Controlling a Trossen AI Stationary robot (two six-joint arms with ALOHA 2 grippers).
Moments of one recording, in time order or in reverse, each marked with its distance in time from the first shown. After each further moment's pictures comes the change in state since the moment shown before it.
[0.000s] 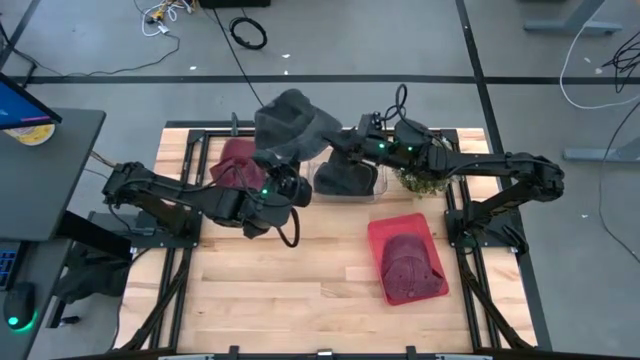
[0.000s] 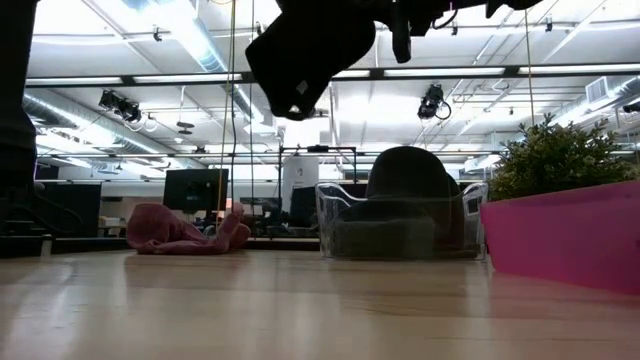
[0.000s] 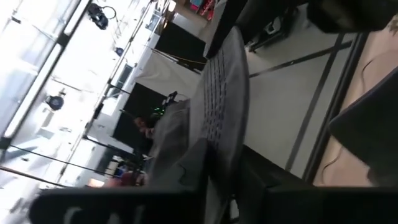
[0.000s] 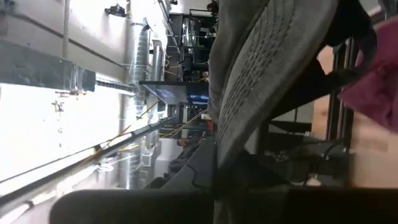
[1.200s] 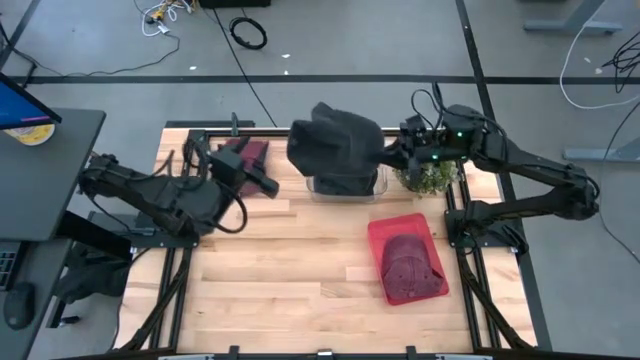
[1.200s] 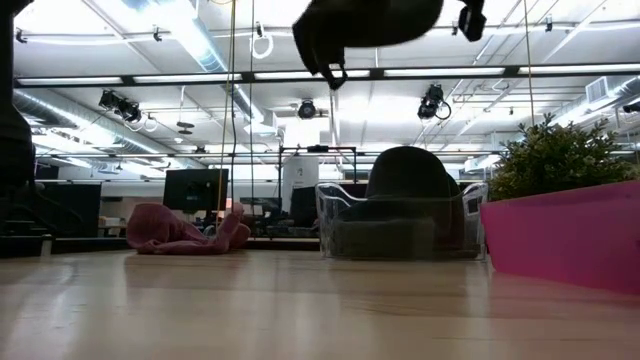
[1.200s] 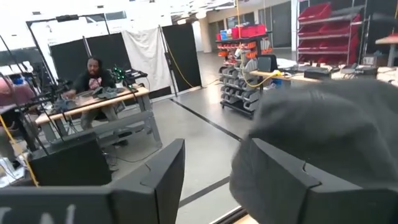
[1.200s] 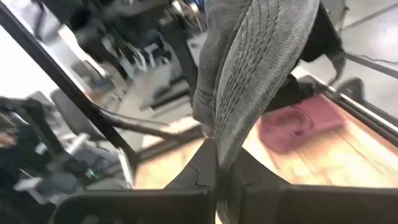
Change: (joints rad) left arm -0.103 -0.264 0.000 0.019 -0.098 -0.607; right arm -0.120 -0.376 0.000 -0.658 -0.444 -1.096
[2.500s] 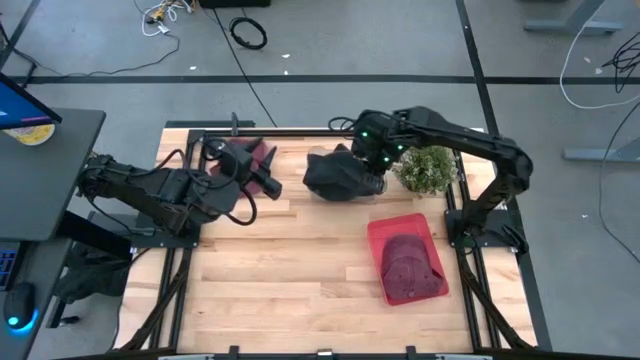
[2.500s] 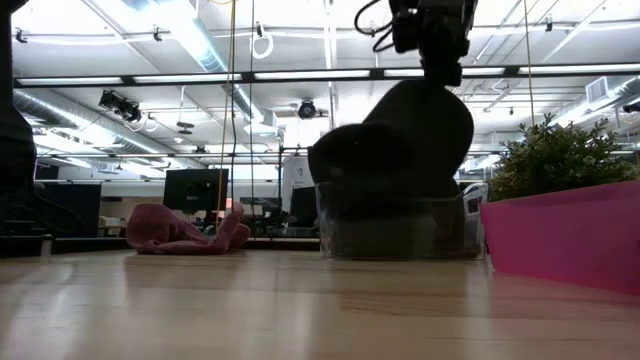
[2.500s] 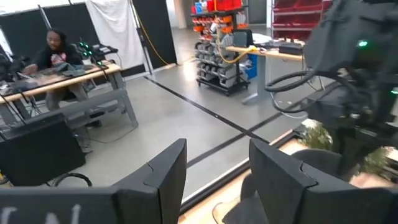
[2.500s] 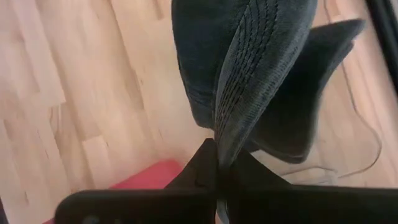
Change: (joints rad) left arm 0.082 -0.004 -0.001 -0.333 0.206 -0.334; right arm 0.018 0.638 0.600 -0.987 0.226 -0.317
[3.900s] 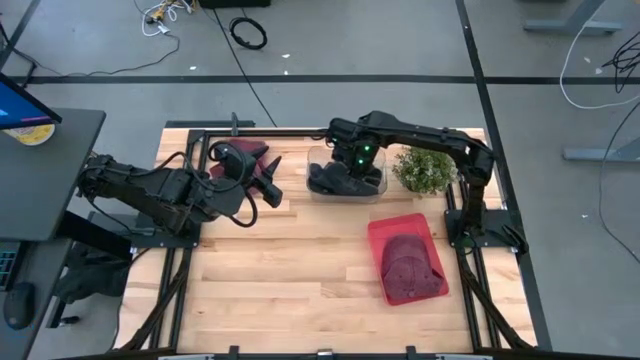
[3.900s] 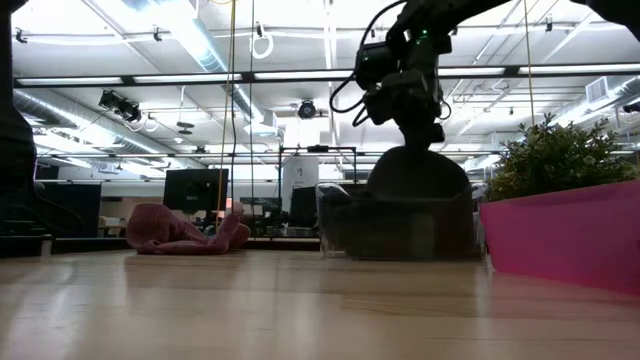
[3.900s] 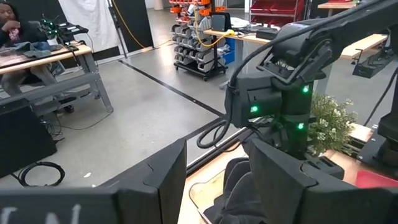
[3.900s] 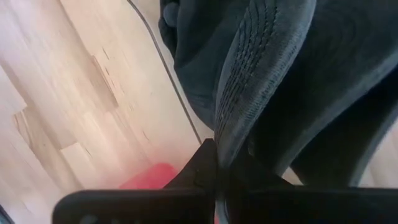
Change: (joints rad) left arm 0.004 0.000 0.000 -0.089 0.122 -0.115; right arm -0.077 0.279 0.003 0.033 -0.063 0.029
